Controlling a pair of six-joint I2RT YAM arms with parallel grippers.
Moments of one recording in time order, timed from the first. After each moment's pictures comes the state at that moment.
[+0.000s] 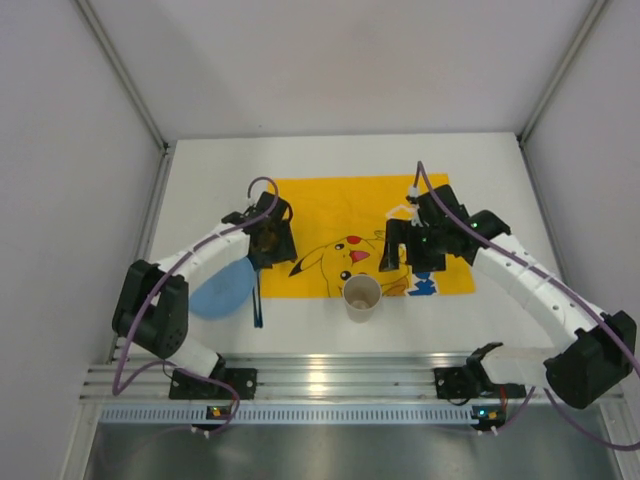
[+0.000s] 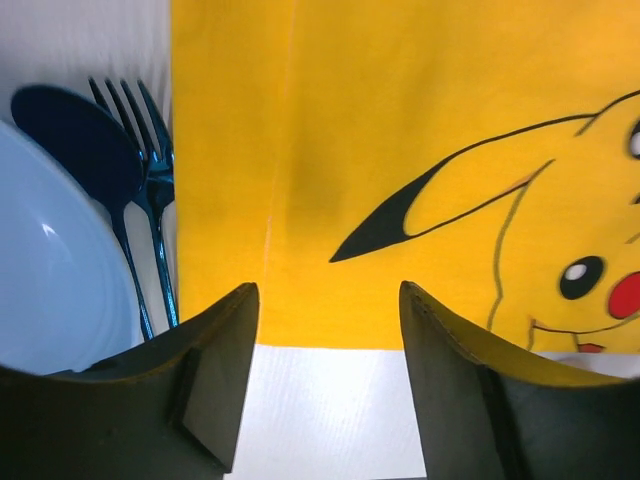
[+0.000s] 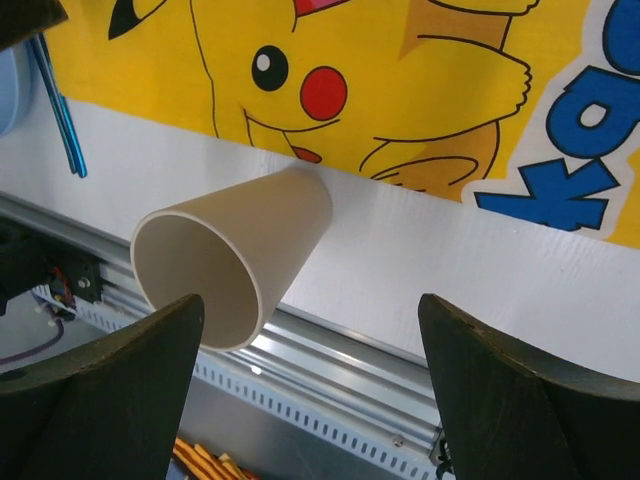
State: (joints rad) left arm -0.46 1.55 1.00 -0.61 -0.09 -0.68; right arm 0.52 1.23 1.11 -0.91 -0.19 0.51
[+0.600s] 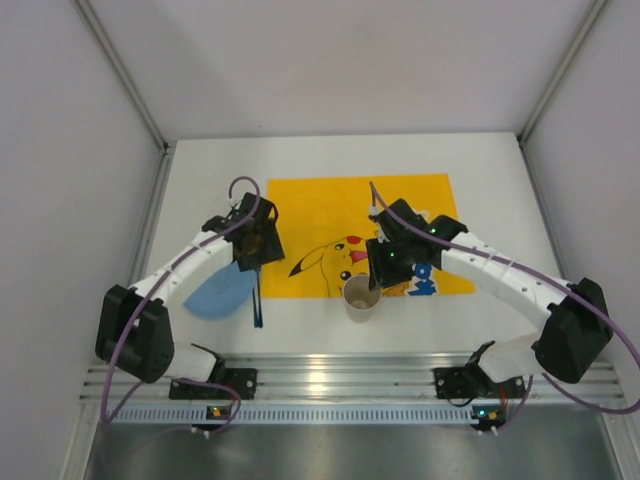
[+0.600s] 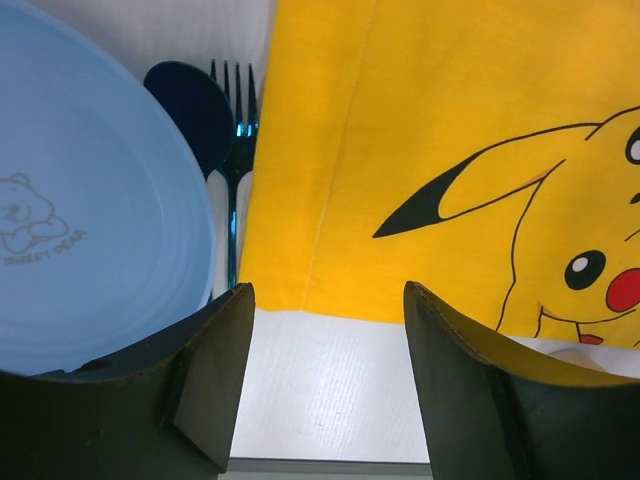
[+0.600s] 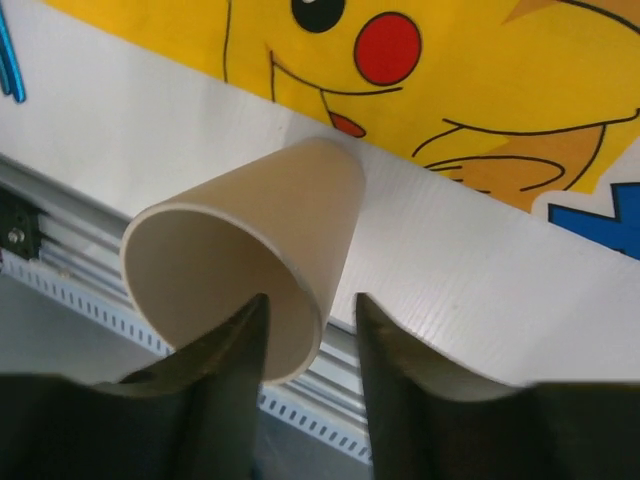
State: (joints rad) left arm -0.43 1.40 1.01 -0.71 -0.15 -0.69; right arm 0.74 1.37 1.11 -0.86 -0.15 0.50
